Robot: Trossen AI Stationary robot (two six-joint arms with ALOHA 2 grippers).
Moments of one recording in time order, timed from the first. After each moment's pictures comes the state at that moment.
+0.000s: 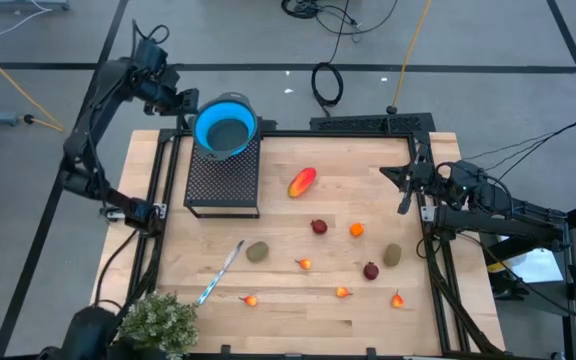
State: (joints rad) left arm 1.24 1.44 1.60 -1.30 0.36 -0.25; right arm -0.27 0.33 0.48 -0.21 0.10 -0.14
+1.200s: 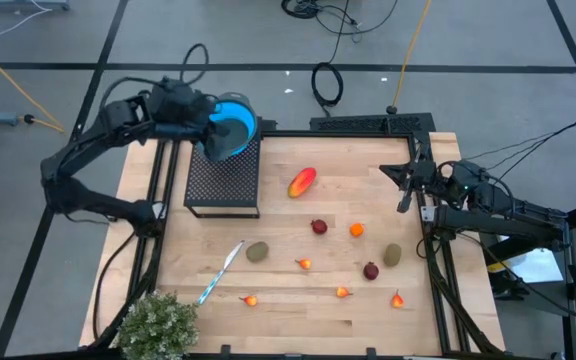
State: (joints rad) left arm 0.44 1.23 1.62 -1.05 -0.02 -0.20; right arm -0.27 0.34 0.48 -0.16 0.10 -0.14
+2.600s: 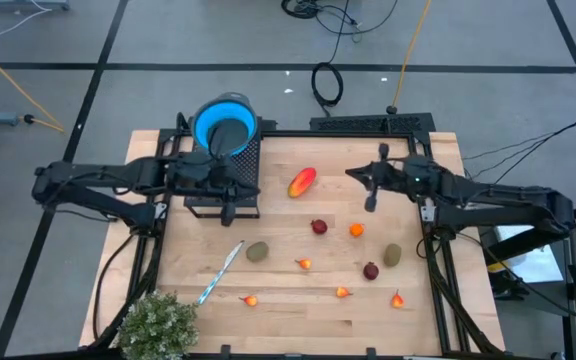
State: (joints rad) left arm 0.02 1.08 1.03 -0.34 -0.05 -0.21; right arm -0.27 0.82 0.54 0.07 0.05 -0.24
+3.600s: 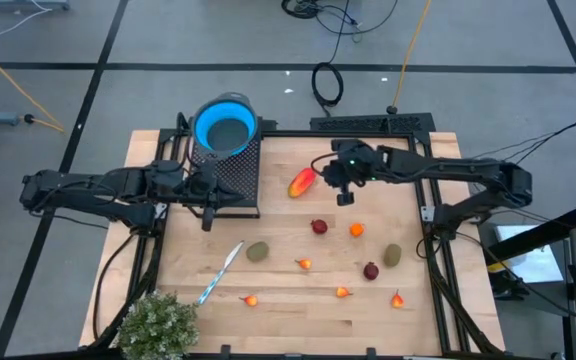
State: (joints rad) left arm 0.02 0.83 0.73 -0.16 0.00 -0.24; right arm -0.29 1.39 1.03 -0.37 0.05 -0.61
